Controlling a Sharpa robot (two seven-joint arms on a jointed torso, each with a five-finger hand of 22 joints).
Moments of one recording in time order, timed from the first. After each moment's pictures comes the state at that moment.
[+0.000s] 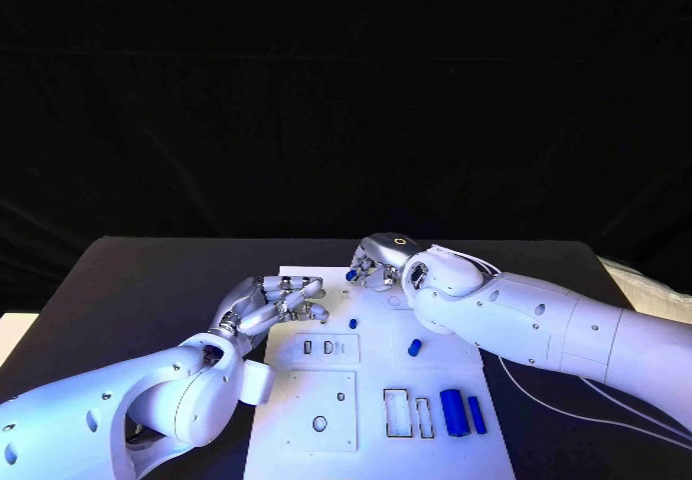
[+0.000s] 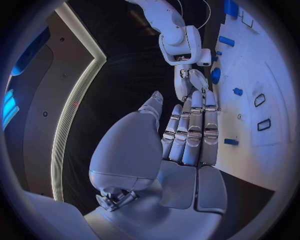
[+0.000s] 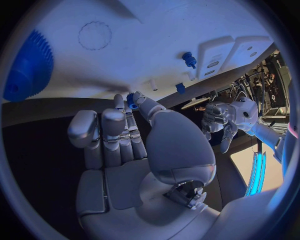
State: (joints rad) left arm 1.10 -0.87 0.00 1.73 -0.10 -0.43 0.44; left_hand 1.39 -0.05 0.09 0.15 0.07 0.99 0.21 0.09 0.07 1.09 0.15 0.08 0.07 1.18 0.10 0.20 0.23 0.17 1.06 0.21 0.21 0.09; right arm 1.23 -0.52 0.01 1.19 -1.64 -0.32 -0.15; right_hand 1.22 -0.02 0.39 -0.08 0.10 1.15 0.13 0.07 0.09 1.25 0.07 0.06 0.07 1.46 -0.02 1.03 0.79 0.12 1.26 0.08 1.28 0.99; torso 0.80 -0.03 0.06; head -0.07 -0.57
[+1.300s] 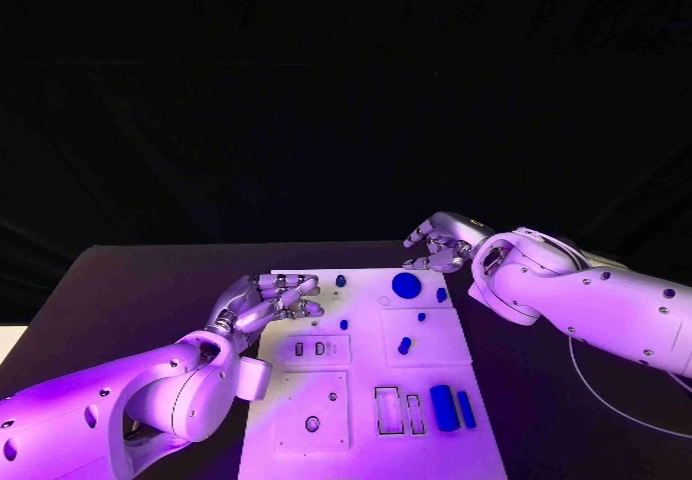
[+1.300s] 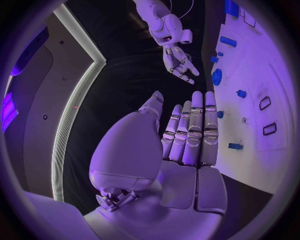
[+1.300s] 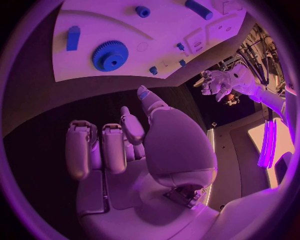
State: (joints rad) left arm 1.09 -0.87 0.00 1.71 -0.10 -0.43 0.44; left_hand 1.40 -0.04 0.09 0.15 0.07 0.98 0.22 0.09 0.07 1.08 0.16 0.07 0.07 1.18 0.10 0.19 0.24 0.17 1.06 0.21 0.20 0.09; right arm 1.27 -0.85 0.04 1.44 -1.36 -0.33 -0.19; right_hand 1.27 -0.11 0.18 0.03 0.19 0.97 0.15 0.07 0.07 1.39 0.05 1.23 1.19 1.47 -0.02 1.45 1.31 0.06 1.42 0.09 1.47 1.31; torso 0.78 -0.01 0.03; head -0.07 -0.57
